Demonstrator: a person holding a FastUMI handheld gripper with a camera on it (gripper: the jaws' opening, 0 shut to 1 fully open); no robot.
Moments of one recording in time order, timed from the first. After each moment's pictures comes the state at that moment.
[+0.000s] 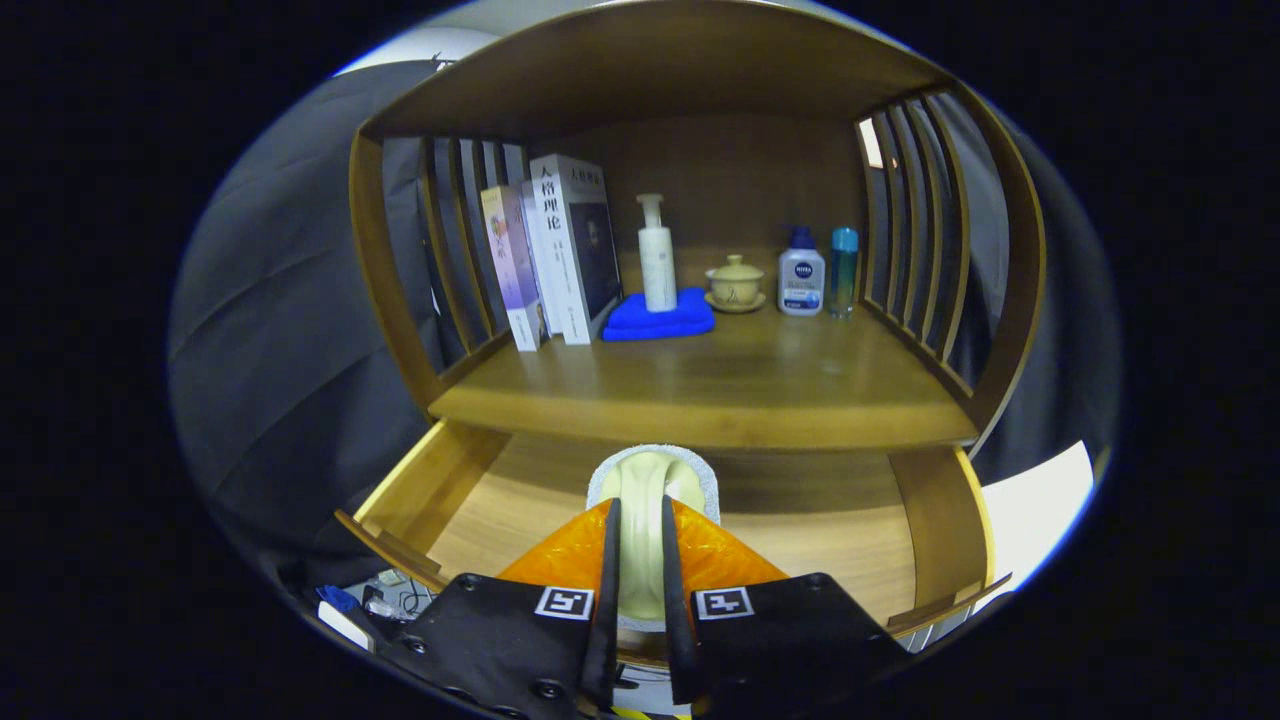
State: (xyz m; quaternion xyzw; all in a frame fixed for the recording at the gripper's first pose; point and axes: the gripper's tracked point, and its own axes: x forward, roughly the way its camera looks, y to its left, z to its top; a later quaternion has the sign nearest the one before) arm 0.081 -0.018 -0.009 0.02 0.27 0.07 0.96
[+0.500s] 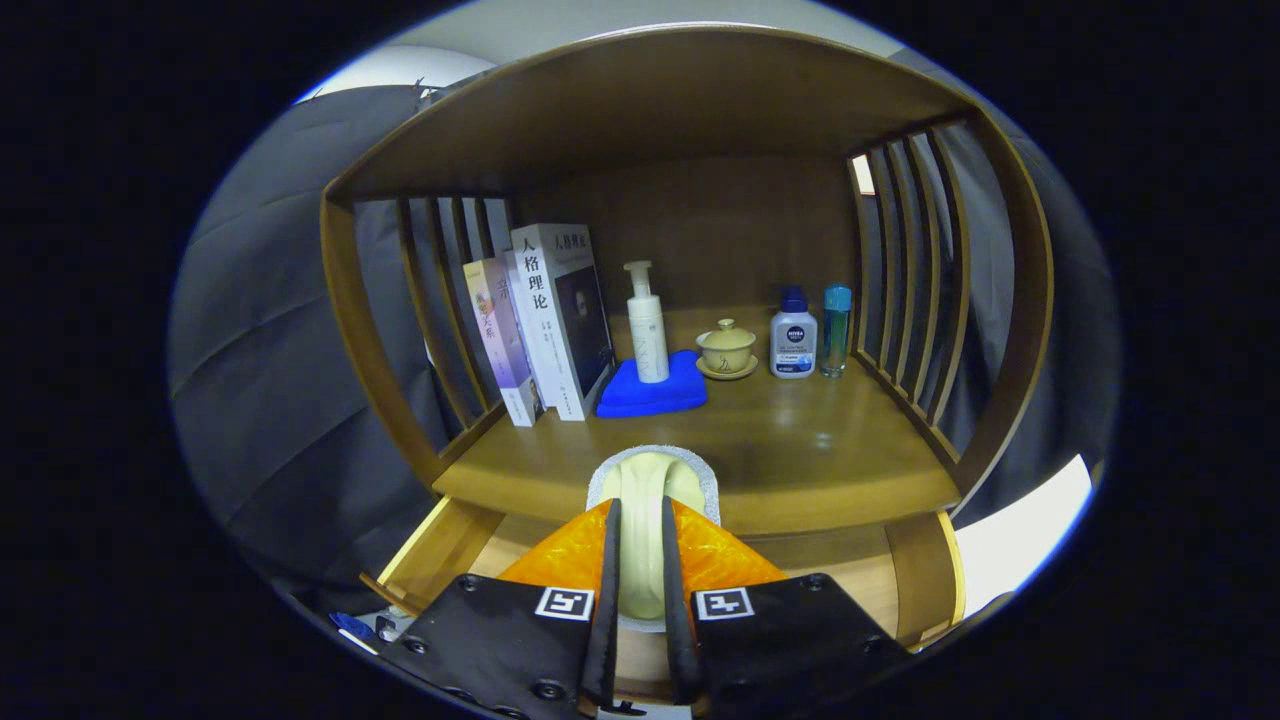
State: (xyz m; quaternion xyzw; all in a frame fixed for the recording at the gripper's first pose) arm 0.131 -0.024 0.041 0.04 0.24 0.05 0.97
